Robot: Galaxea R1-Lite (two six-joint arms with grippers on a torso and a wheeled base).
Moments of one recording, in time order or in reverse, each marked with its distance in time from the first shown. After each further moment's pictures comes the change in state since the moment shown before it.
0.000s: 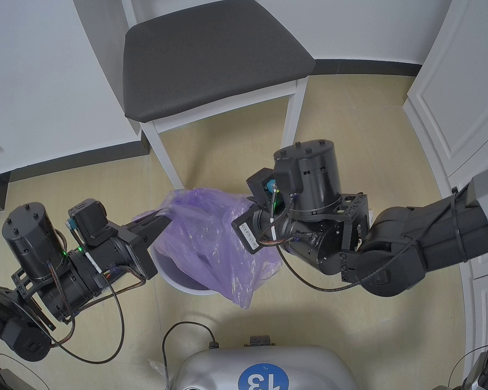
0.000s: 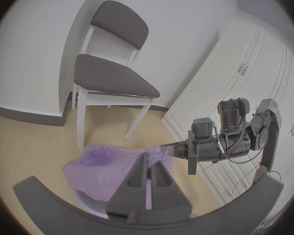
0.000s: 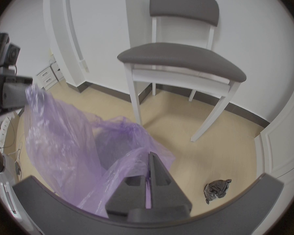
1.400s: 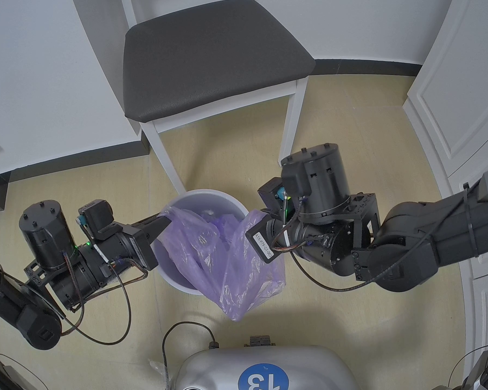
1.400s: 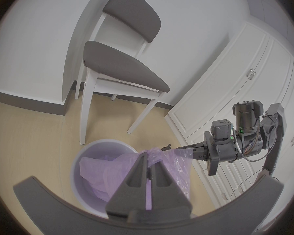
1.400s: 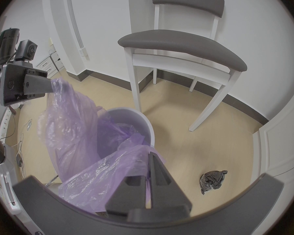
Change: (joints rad) left arm 0.094 0.138 -0.029 -0.072 -0.085 -0.077; right arm -0.020 -0.027 0.015 0.111 0.000 0.008
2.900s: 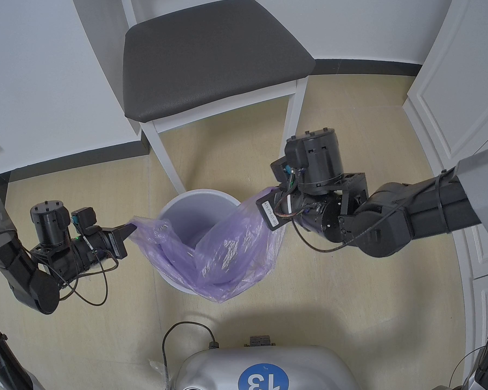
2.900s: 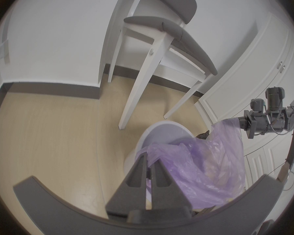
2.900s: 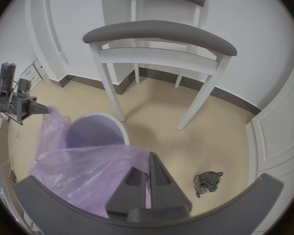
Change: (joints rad) left arm 0.358 0.186 -0.108 0.156 -0.159 0.126; right arm -0.131 0.101 -0.154 0.010 -0.015 0.028
